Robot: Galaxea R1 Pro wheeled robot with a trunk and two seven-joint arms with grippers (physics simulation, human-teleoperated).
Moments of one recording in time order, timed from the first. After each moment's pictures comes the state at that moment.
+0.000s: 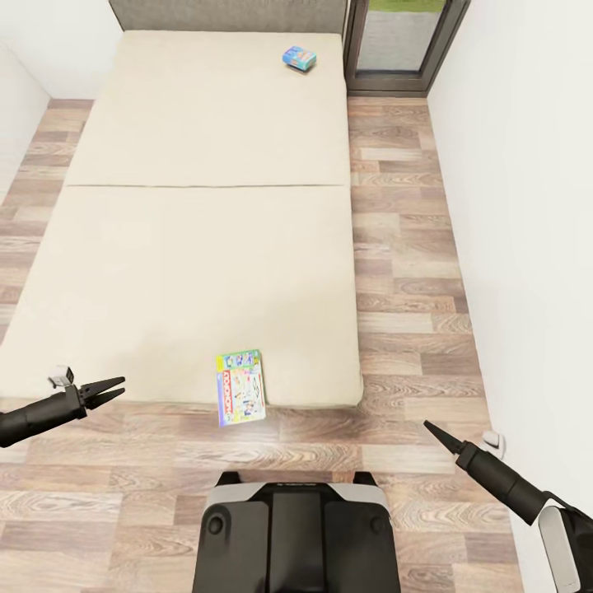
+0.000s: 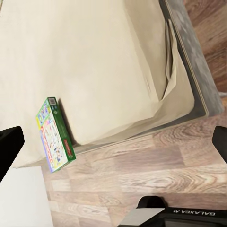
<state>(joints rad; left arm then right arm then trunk) -0.75 0.54 0.37 -0.60 0.19 0.70 -1.43 -0.30 -0.12 -0.57 -1.19 -0.33 0.58 1.03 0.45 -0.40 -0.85</state>
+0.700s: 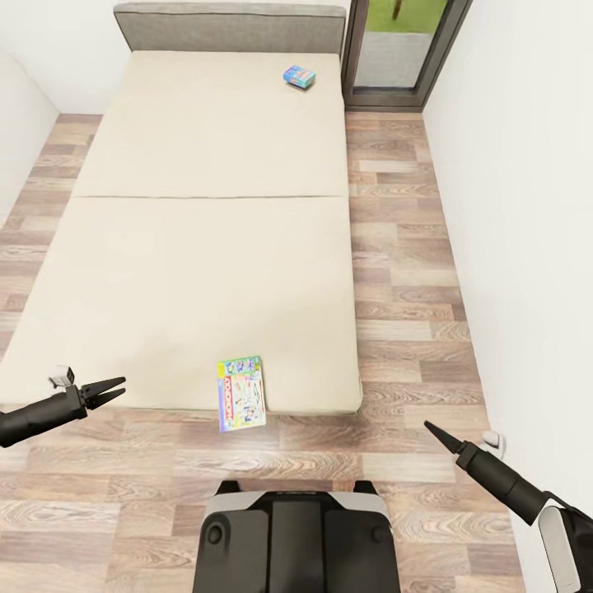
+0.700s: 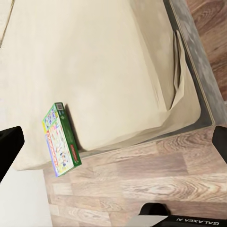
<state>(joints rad) -0.75 0.54 0.37 -0.60 0.19 0.70 -1.43 -0.30 -0.12 -0.57 -1.19 -0.33 0.58 1.04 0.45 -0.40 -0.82</state>
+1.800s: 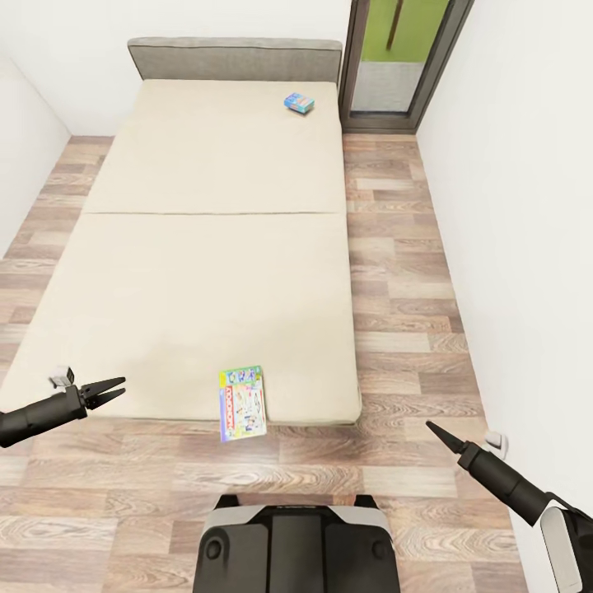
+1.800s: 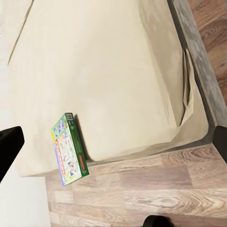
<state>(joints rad) -0.75 0.54 0.37 -0.60 0.19 0.70 -1.43 -0.30 -0.12 -0.59 -1.18 -0.33 0.58 1.04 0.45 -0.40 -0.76</state>
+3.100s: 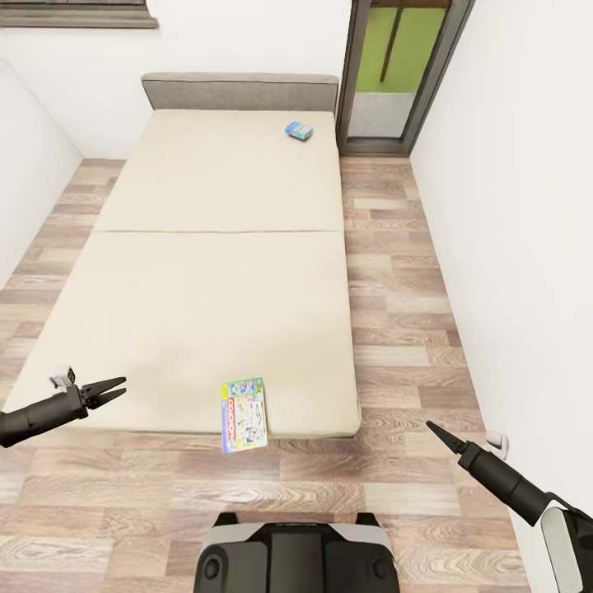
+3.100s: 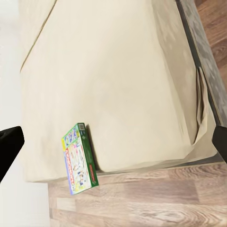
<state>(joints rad) -0.75 0.54 0.37 -0.60 0.19 0.70 -1.43 -0.30 -0.12 -0.59 -1.19 -0.33 0.58 1.04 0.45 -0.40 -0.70</state>
